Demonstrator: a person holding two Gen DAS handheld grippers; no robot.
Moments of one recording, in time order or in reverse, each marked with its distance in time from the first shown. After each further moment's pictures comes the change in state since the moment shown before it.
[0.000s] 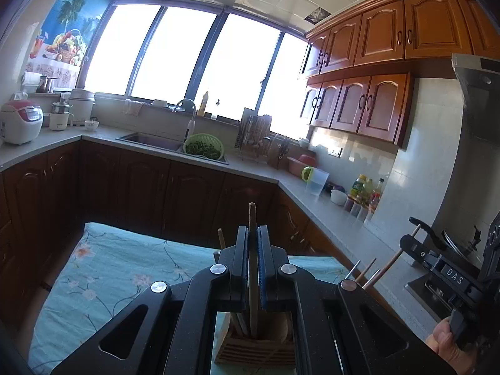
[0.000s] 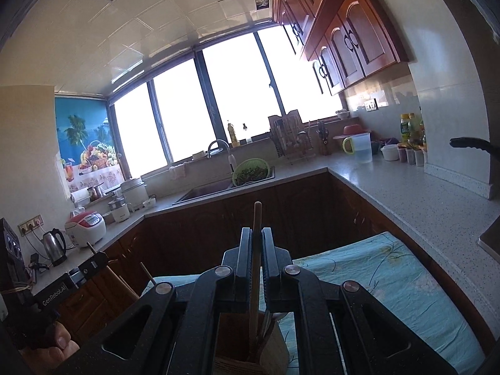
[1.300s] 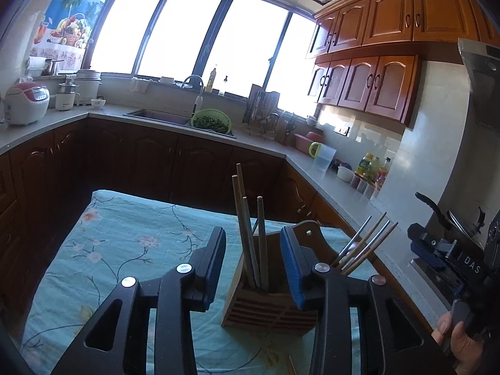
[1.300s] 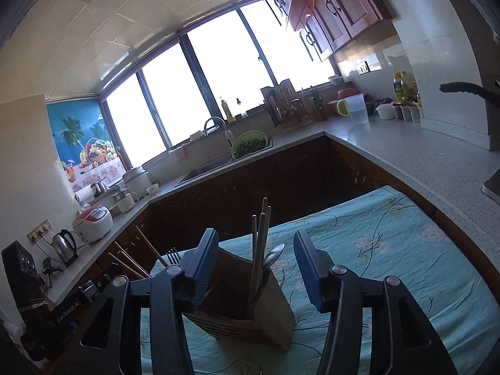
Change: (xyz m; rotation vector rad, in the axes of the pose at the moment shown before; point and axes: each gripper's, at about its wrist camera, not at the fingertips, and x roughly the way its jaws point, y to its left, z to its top) left arm -0.017 0.013 -0.014 -0.018 0.073 0.040; right arm -0.017 -0.025 -0.032 0.122 0.082 0.030
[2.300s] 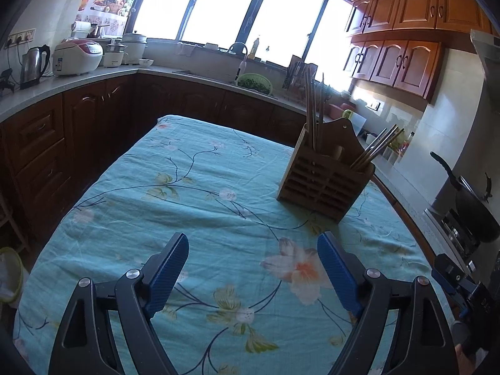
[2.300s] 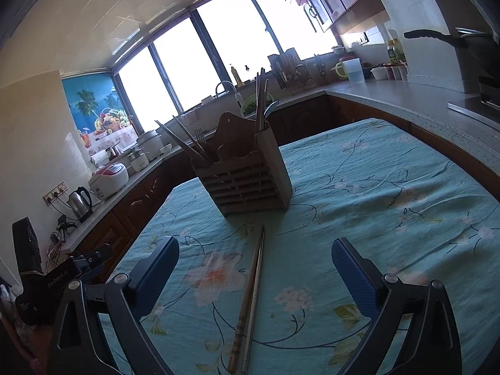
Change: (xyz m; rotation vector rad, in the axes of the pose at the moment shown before) left arm -0.167 0.022 -0.115 -0.075 0.137 0.120; right arm -0.108 -0.006 -0.145 -0.030 0.138 0.022
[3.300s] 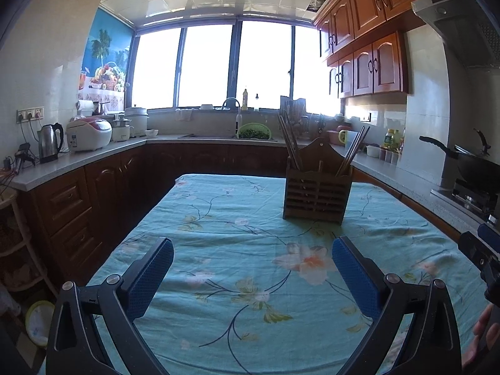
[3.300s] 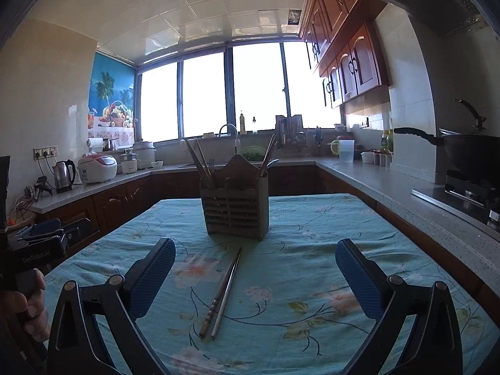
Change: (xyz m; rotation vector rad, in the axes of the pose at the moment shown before) left arm -0.096 -0.033 -0.078 0.254 -0.246 0.111; right arm -0.082 0.040 -0.054 -0.307 -0.251 -0.140
